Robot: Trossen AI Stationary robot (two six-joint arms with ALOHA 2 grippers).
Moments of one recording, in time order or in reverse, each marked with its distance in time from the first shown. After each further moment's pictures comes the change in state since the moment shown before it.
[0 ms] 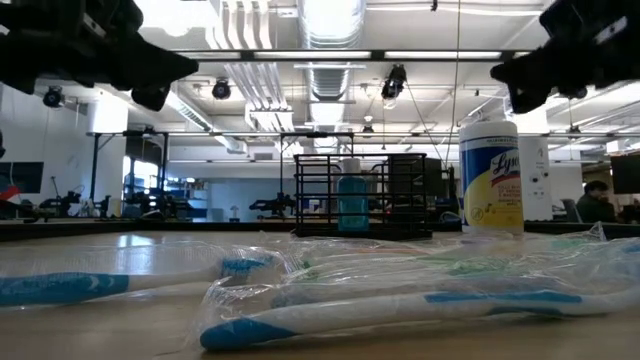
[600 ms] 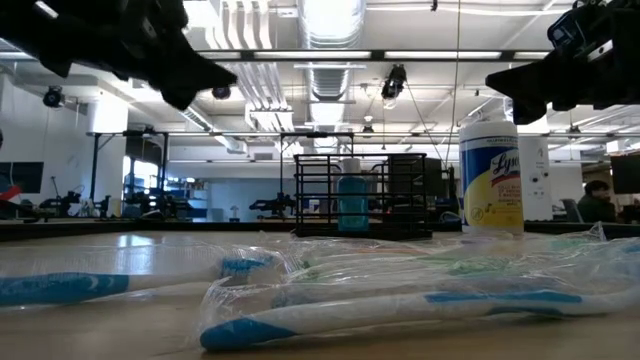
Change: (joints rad) left arm -0.018 0.314 0.175 0.008 -0.078 0.000; right arm -0.004 -0.004 -0.208 0.388 0.078 -0.039
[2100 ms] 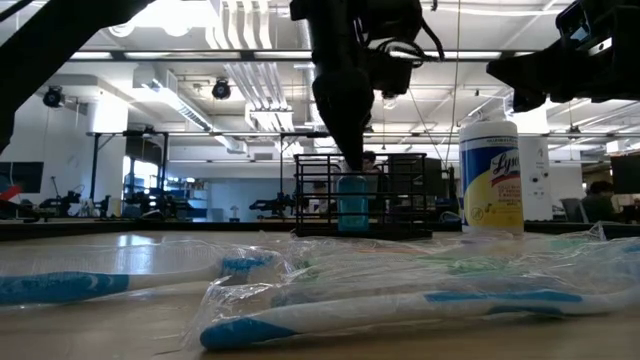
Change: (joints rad) left arm 0.010 1.385 1.742 -1.511 -0.050 0.216; right arm -0.001 -0.019 0.000 0.045 0.002 -0.115
